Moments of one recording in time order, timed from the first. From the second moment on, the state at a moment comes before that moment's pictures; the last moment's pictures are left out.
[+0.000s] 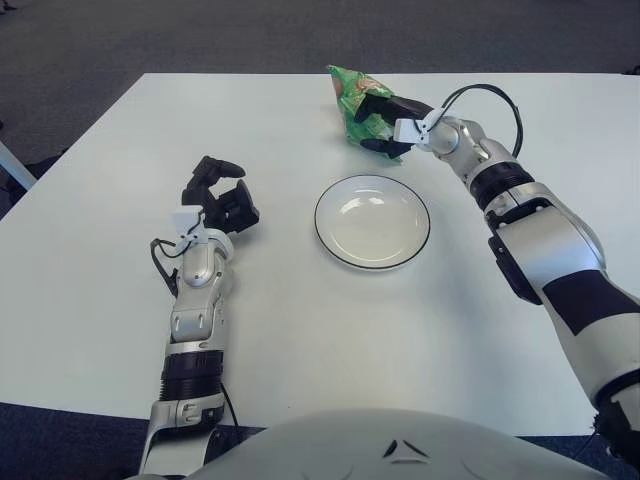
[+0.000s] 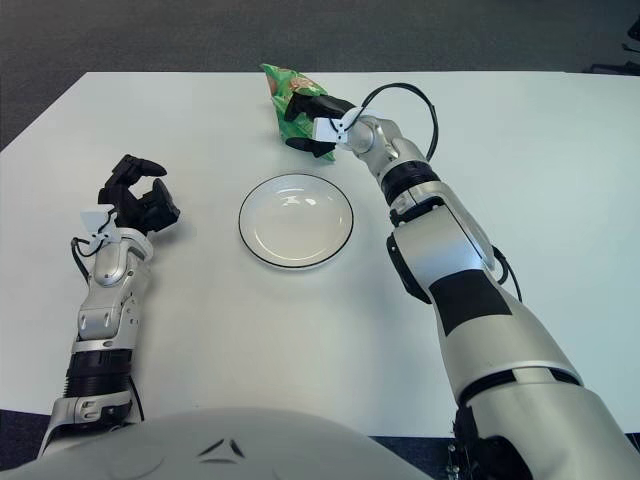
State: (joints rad) left arm -0.07 0.01 0.14 -0.08 -0.11 0.03 0.19; right arm -1.19 -0.27 0.43 1.24 -0.53 -0.46 0.16
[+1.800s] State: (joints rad) left arm -0.08 0.01 0.14 -0.06 -0.11 0.06 0.20; right arm -0.68 -0.72 0.15 0.45 -0.29 -0.39 0.57
